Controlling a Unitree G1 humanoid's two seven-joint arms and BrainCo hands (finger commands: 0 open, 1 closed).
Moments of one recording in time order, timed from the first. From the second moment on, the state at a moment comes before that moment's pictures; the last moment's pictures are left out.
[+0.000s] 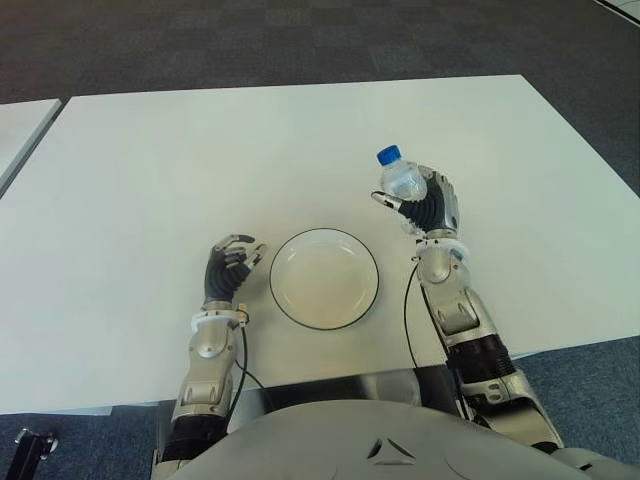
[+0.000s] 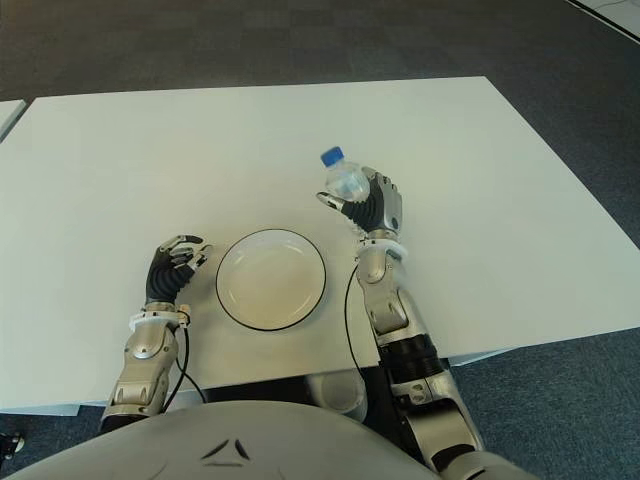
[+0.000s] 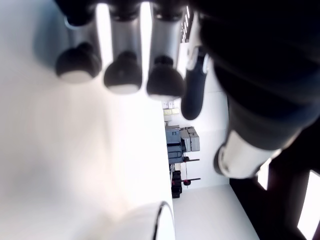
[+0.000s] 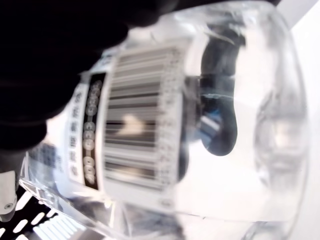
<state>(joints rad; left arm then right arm) 0.27 0.01 0.03 0.11 0.06 -0.22 0.12 -0.15 -0.18 0.22 -0.03 -0.55 0.17 -0.35</state>
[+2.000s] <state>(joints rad) 0.27 0.00 0.04 0.11 0.08 -0.22 0.14 -0.22 -0.33 0.51 0.28 -0.74 -0.57 0.02</state>
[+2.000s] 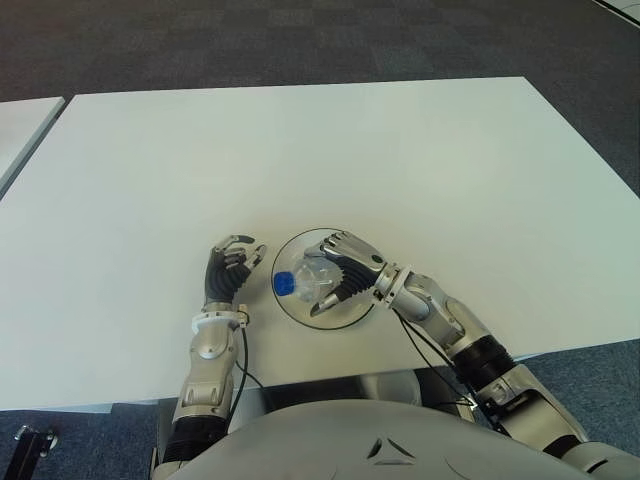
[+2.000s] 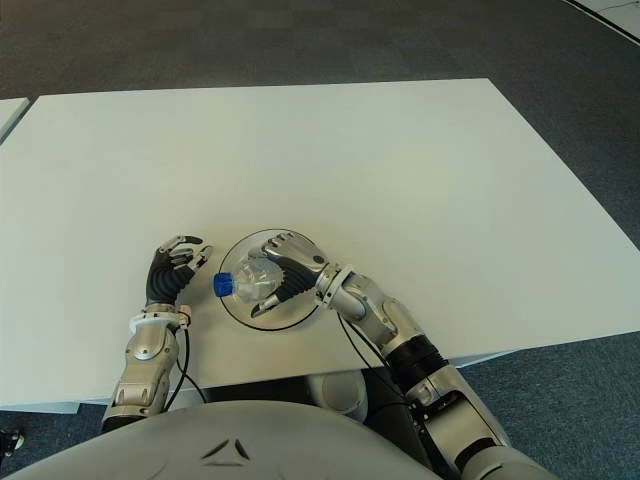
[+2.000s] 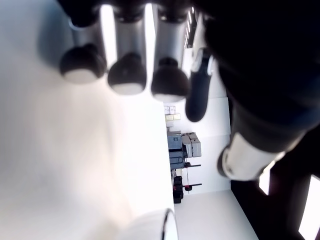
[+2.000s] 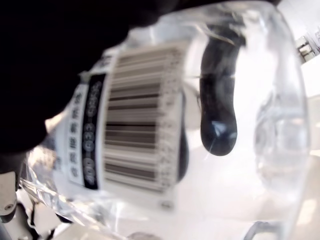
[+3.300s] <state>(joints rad) 0.28 0.00 0.06 0.13 0.08 -0.25 0.14 -0.40 -0.30 0.65 0.39 -0.86 -0.39 0.10</state>
